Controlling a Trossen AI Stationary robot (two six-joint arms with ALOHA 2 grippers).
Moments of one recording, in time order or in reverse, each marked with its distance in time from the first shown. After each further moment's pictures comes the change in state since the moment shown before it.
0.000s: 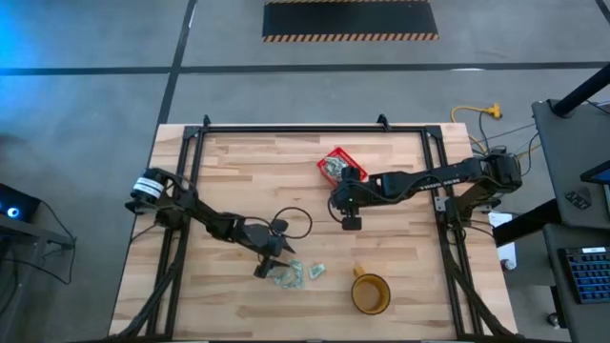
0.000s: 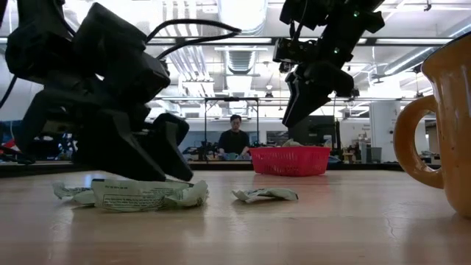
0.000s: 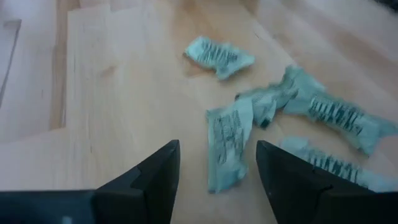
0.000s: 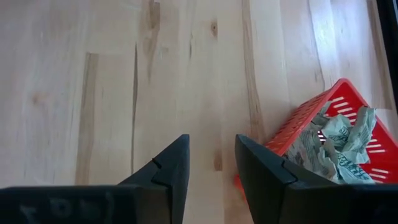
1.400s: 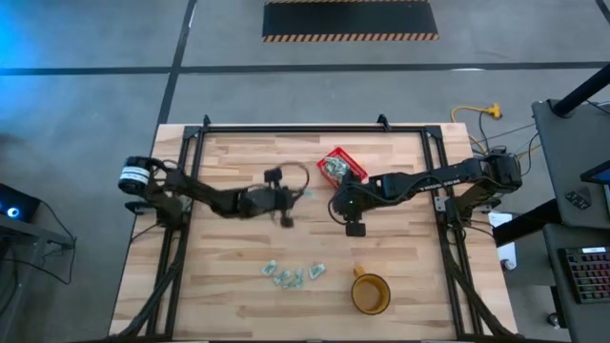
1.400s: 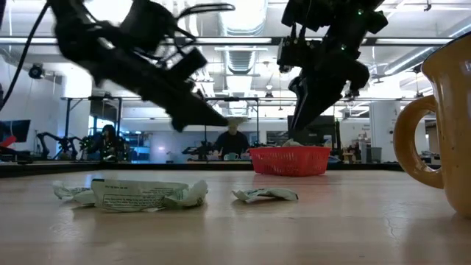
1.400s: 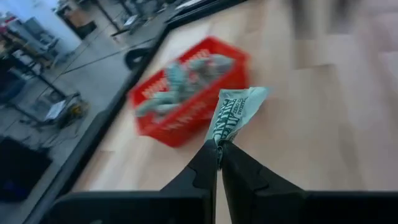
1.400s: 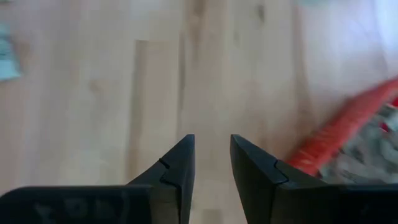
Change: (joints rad) left arm 0.258 -0.151 0.097 -0.081 -0.529 0.245; right arm 0.013 0.000 -0.002 -0.050 -0.140 0.050
